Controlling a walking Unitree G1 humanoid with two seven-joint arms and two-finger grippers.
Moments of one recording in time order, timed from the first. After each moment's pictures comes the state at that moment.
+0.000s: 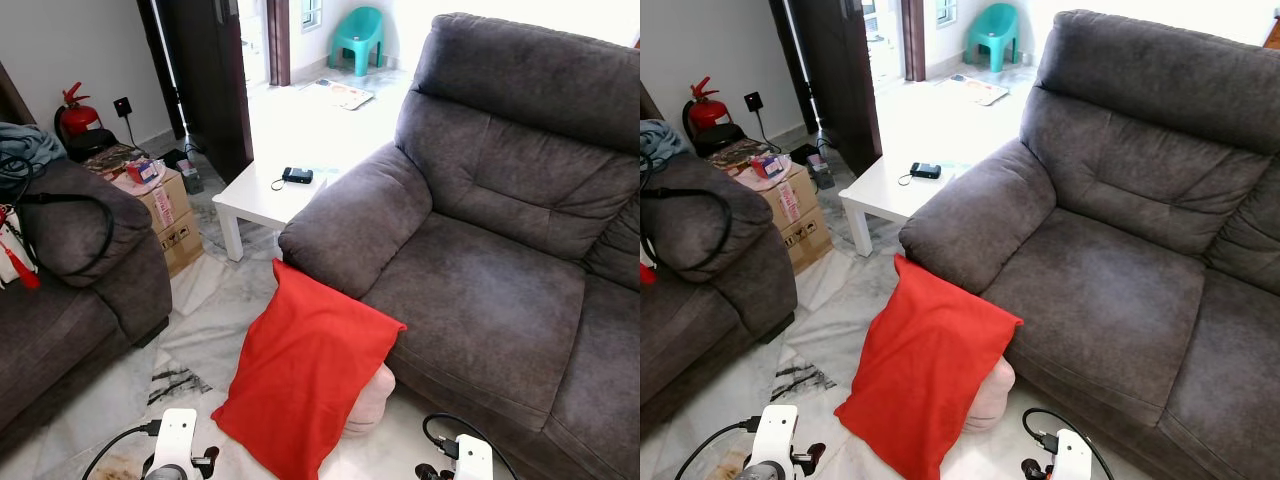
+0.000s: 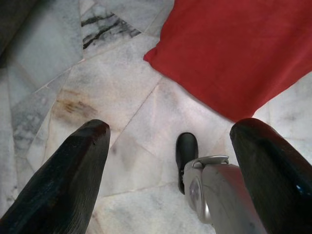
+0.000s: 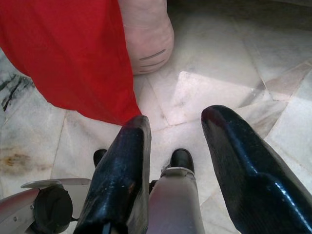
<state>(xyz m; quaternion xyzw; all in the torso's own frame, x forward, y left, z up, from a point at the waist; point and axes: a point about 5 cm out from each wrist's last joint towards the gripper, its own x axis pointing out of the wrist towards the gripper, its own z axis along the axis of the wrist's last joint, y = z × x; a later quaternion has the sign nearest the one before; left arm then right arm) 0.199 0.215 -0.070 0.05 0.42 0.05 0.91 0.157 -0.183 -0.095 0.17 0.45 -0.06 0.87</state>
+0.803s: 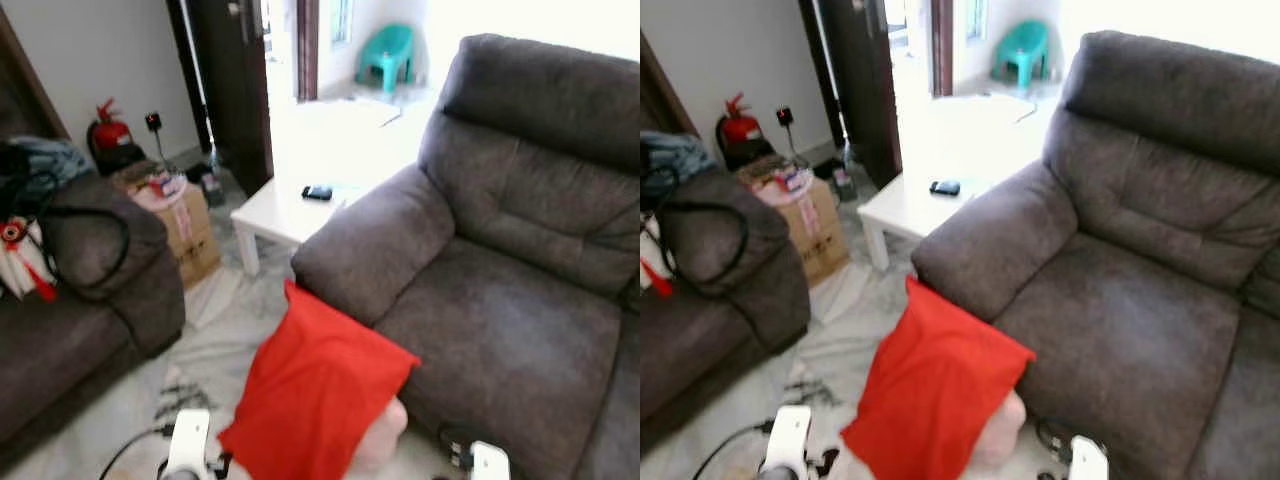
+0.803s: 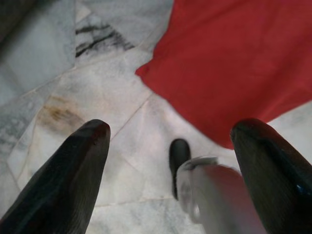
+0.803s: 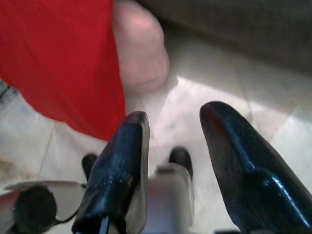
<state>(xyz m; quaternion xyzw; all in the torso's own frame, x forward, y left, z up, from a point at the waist) 0.195 0.212 -0.073 0.04 0.43 0.05 0.90 0.154 -0.191 -0.095 0.16 0.46 -0.07 0.87</state>
